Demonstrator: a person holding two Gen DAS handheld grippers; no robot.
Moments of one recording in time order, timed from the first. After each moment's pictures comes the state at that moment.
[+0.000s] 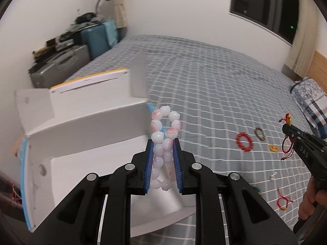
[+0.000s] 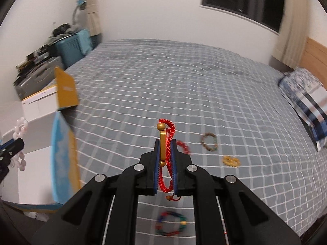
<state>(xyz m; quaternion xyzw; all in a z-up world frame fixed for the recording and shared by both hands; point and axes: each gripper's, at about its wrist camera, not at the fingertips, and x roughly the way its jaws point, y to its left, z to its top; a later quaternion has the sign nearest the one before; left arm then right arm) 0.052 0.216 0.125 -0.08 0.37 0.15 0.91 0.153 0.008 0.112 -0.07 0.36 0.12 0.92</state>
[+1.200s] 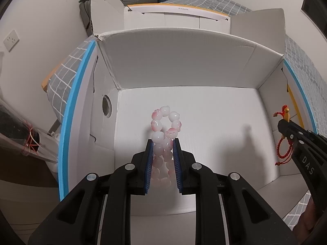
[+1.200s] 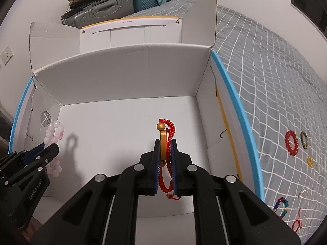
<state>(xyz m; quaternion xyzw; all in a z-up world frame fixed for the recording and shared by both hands) -0.040 0.387 0.024 -0.17 0.49 0.28 0.80 0.075 0.272 0.031 -0.17 0.46 0.27 0.83</state>
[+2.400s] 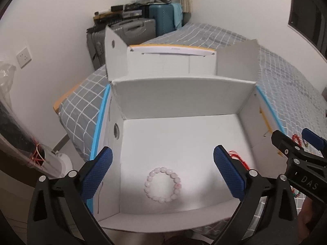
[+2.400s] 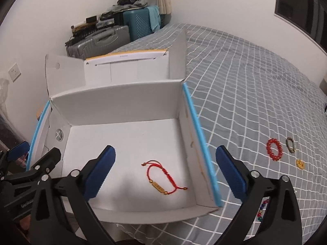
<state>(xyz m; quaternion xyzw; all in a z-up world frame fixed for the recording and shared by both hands) -0.062 0.347 0.088 -0.14 0.40 0.29 0.86 0.057 0.215 0.094 -0.12 0.39 0.28 0.87</state>
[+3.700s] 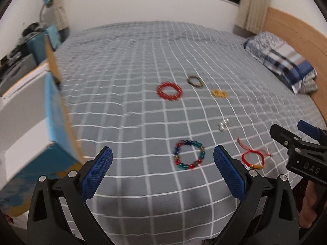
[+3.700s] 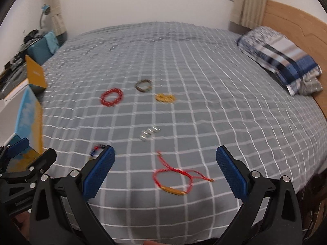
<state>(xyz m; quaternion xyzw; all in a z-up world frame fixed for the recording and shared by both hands) 0.048 0.019 0.026 -0.01 0.42 -0.01 0.91 0.062 -0.173 0.039 -0.01 0.41 0.01 0.91</state>
